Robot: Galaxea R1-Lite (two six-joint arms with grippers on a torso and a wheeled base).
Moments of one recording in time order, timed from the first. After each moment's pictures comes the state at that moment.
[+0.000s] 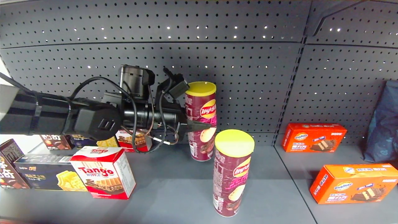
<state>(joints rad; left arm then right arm) -0.39 1.95 -1.33 -0.22 -0.76 0.36 -0.09 0.09 0.00 0.00 0.04 -0.01</state>
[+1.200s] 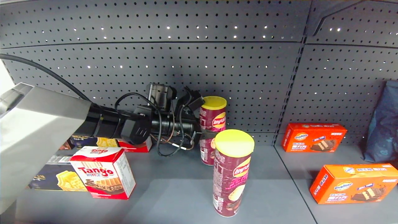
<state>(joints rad) -0.42 2.15 -1.43 -0.28 -0.76 0.36 -0.09 0.09 0.00 0.00 0.04 -0.01</state>
